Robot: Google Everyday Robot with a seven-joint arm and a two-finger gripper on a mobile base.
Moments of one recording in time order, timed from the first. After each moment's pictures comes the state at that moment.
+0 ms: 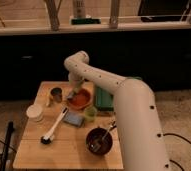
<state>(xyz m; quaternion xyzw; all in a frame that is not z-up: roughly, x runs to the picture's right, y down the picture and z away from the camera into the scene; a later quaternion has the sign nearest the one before) -0.115 0.019 0.909 -0.24 -0.18 -0.35 0.89</state>
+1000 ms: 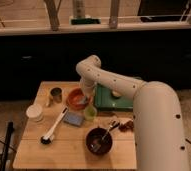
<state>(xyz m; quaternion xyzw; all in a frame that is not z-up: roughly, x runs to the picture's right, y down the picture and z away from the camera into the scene) -0.031 0.038 0.896 -0.27 -0.14 -0.32 0.90</state>
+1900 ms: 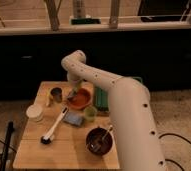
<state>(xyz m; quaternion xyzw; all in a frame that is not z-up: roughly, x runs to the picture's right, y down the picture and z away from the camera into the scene) -0.117 0.017 0.915 -0.25 -0.17 -0.38 0.88</state>
